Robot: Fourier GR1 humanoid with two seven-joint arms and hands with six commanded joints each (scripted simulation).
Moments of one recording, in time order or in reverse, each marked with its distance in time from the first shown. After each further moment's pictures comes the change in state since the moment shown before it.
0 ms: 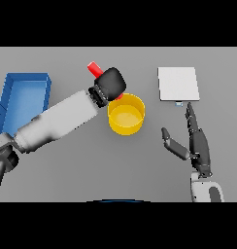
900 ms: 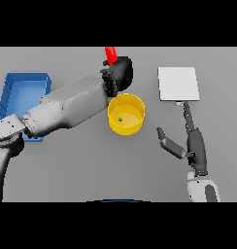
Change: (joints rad) left arm -0.243 -0.032 -0.260 0.142 -0.128 -0.003 -0.161; right arm -0.018 0.007 0.023 0.021 0.078 -0.044 0.018
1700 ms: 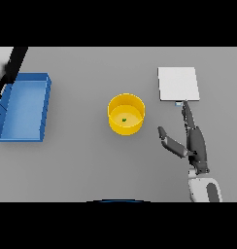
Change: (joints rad) left arm -0.208 0.228 0.559 0.413 0.519 0.161 0.165; right arm -0.020 -0.003 -0.019 0.017 -0.082 0.049 -0.037
